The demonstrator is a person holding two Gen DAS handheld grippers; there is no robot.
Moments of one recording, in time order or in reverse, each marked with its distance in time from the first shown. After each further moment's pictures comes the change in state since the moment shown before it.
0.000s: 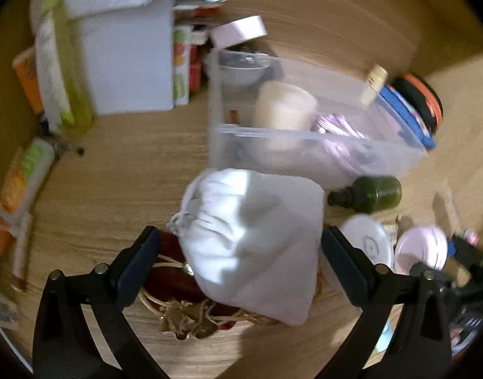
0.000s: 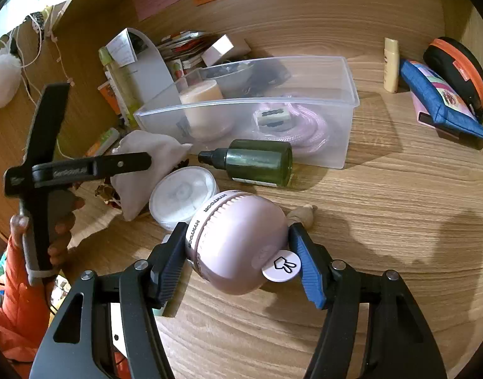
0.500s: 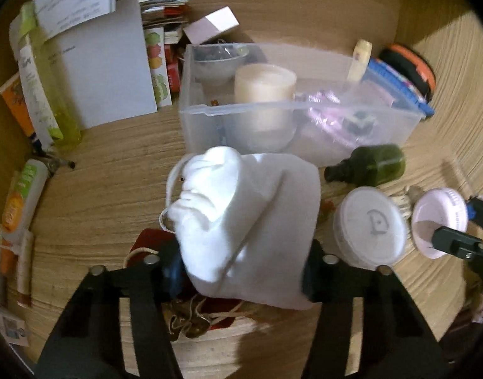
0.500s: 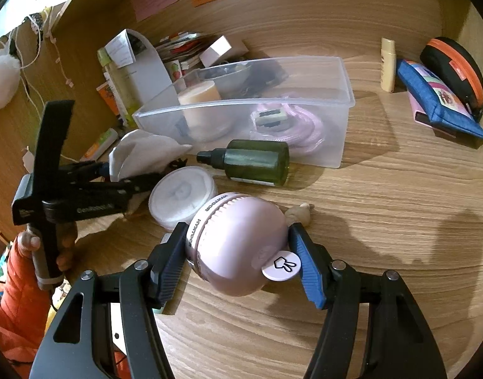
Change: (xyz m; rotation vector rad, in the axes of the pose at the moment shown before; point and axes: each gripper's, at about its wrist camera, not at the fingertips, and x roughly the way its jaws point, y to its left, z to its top) left arm 0.005 -0.001 -0.008 0.069 -0.009 -0.008; right arm -0.004 -0.004 0.001 0.014 -0.009 -0.005
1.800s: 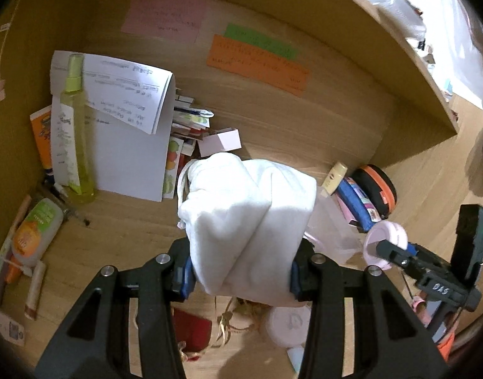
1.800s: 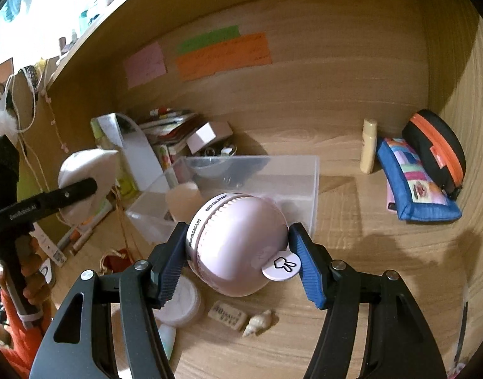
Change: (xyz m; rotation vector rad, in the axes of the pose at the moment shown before) left arm -0.082 0.016 0.055 -0.231 -0.314 -0.124; right arm -0.041 -0.014 0.082 0.000 -0.220 -0.044
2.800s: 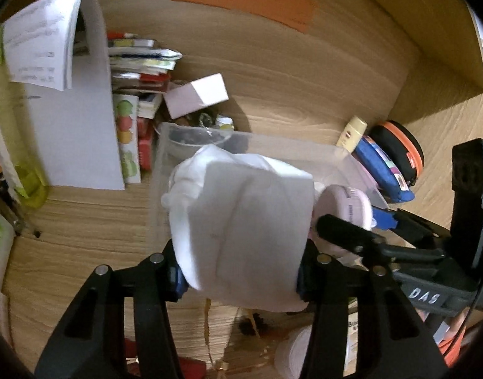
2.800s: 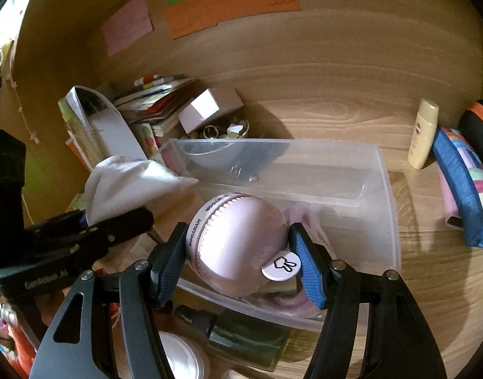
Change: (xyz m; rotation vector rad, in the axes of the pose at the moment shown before) left arm 0.098 -0.008 -0.013 0.093 0.175 -0.011; right arm 0.112 0.019 0.014 -0.012 0.146 0.003
